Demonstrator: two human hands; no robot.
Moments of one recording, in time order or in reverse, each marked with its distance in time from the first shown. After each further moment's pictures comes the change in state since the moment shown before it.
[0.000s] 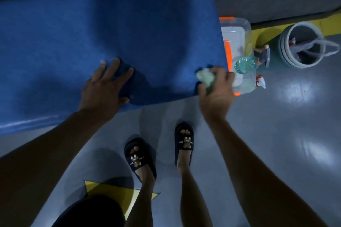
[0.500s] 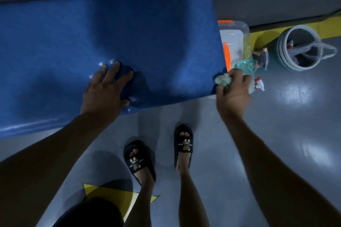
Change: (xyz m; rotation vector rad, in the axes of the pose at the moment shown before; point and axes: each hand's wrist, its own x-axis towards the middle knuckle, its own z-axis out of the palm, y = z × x) left_hand 0.001 0.012 -0.005 -0.005 0.000 -0.070; right_hand 0.025 0.033 -0.022 -0.158 -0.031 0.080
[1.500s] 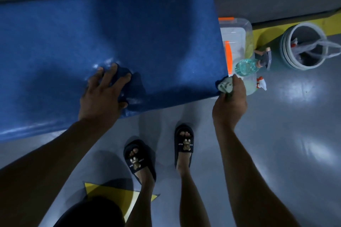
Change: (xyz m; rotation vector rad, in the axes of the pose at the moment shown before) left_hand 0.000 0.006 0.001 0.001 0.001 -0.051; right_hand -0.011 0.009 0.028 0.186 0.219 0.084
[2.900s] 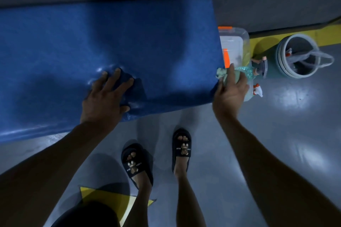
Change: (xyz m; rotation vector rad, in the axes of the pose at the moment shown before) left_hand -0.002 -0.001 -0.004 -0.014 0.012 0.028; right_hand 0.035 -0.013 0.009 -0.315 -0.180 -0.116
